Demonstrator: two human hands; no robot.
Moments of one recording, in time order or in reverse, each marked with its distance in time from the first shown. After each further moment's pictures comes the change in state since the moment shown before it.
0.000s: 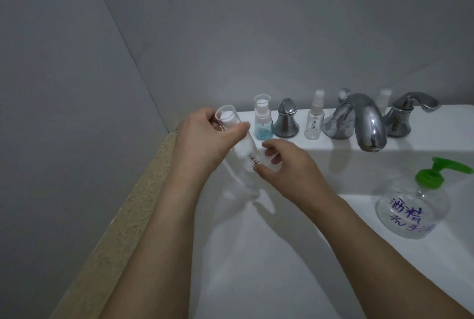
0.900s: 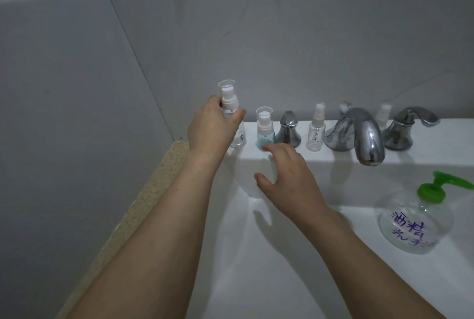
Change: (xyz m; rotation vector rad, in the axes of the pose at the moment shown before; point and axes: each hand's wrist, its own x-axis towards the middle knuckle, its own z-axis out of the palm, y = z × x) left_hand 0.056 -0.001 0.028 0.276 0.101 0.070; right_hand -0.002 -0.004 0.008 -0.085 0.128 -0.162
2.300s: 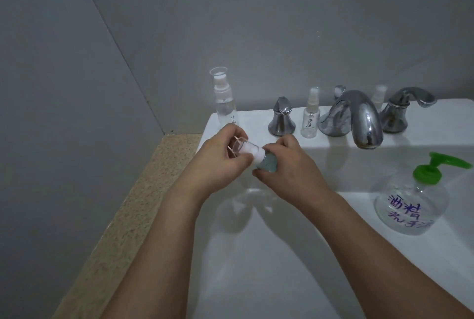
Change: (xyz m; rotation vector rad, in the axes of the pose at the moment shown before) left_hand -0.064 -0.024 -0.008 -0.302 -0.530 0.106; right_hand 0.004 0.006 -0.007 -0.051 -0.137 0.115
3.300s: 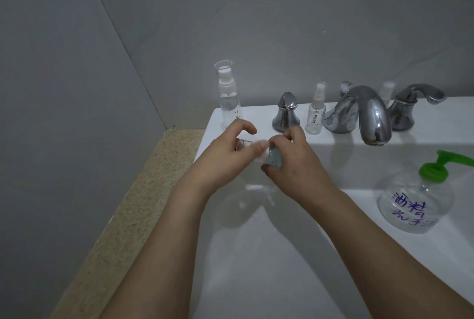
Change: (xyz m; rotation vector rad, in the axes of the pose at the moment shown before) left_hand -0.005 0.009 0.002 -0.068 -0.070 -0.047; right_hand 0.000 0.005 0.003 -0.015 0.092 -0.104
